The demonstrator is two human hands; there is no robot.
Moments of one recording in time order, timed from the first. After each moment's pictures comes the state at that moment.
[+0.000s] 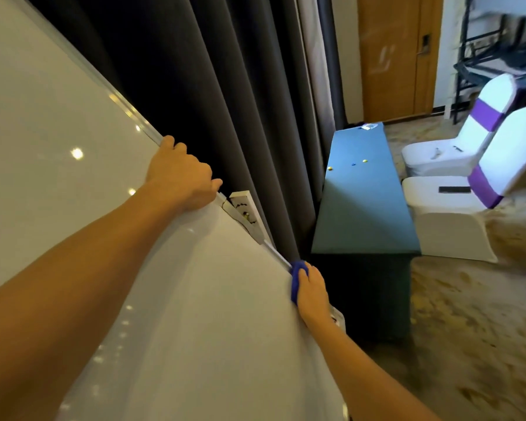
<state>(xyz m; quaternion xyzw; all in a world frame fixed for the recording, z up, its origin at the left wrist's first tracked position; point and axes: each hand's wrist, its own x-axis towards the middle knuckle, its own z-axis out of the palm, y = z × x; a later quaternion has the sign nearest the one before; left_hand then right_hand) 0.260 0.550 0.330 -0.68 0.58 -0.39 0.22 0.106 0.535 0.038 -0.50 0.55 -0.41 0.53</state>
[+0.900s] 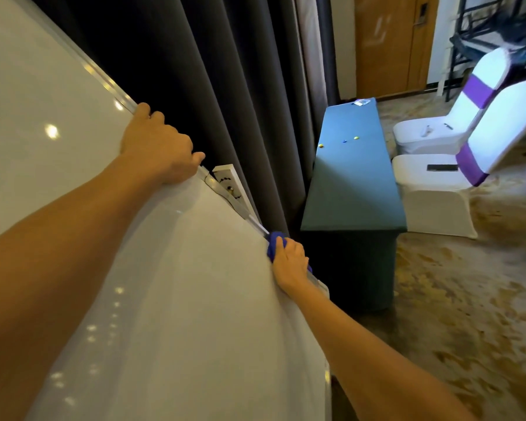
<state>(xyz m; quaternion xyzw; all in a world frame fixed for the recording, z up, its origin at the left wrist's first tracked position) 0.254 0.555 0.331 -0.69 0.56 -0.40 0.25 0.122 0.523 0.043 -0.59 0.56 -0.36 0.46</state>
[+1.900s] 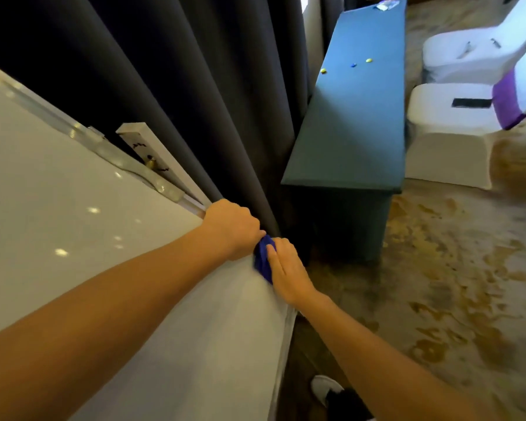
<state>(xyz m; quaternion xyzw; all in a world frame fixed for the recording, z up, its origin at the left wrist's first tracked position) 0.125 0.470 0.096 -0.56 0.72 -0.11 0.40 0.018 0.476 -0.078 -0.72 0.41 -0.25 0.50</state>
